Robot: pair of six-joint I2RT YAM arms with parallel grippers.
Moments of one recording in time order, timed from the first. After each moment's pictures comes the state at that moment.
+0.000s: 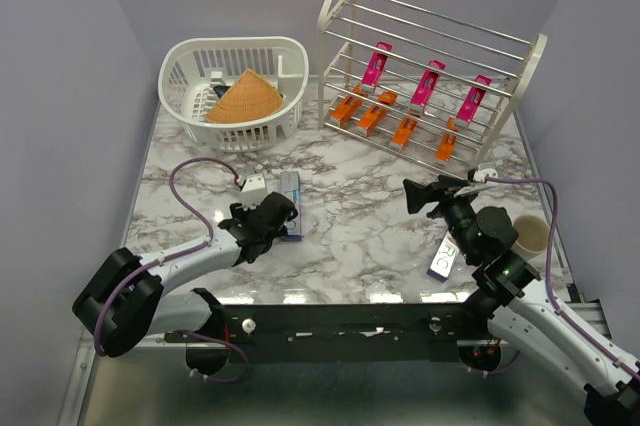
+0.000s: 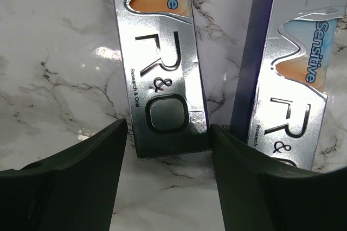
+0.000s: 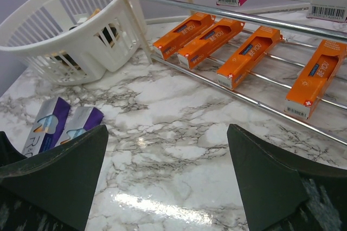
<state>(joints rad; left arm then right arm) -0.73 1.21 0.51 -0.28 -0.61 -0.77 0.62 0.53 0.39 0.14 0.33 0.26</state>
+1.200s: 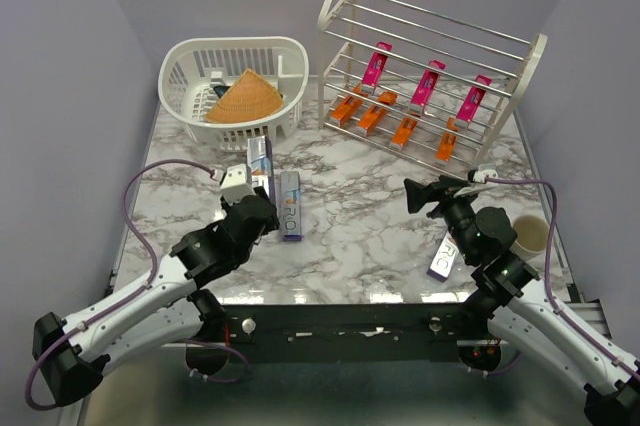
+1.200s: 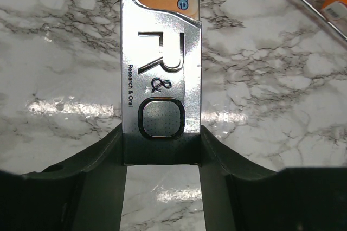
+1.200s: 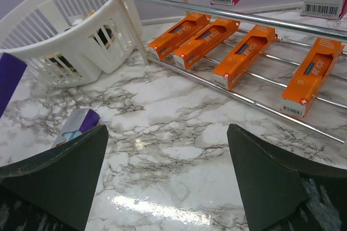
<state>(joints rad) -0.85 0.78 0.60 -0.48 -0.65 -0.79 0.62 0.53 0.38 0.16 0.35 0.26</state>
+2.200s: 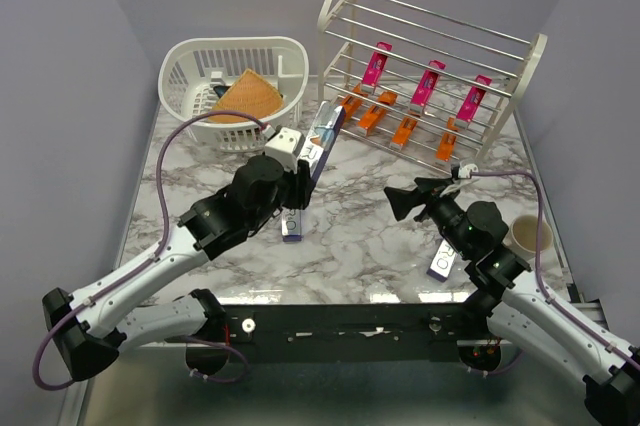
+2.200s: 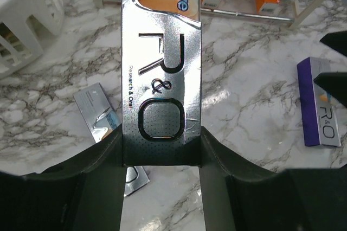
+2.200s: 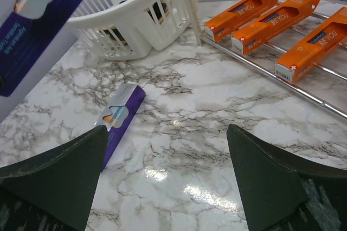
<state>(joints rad) -0.87 0.96 0.93 -0.37 -0.29 -0.33 0.62 0.62 0.38 0.23 0.12 0.32</state>
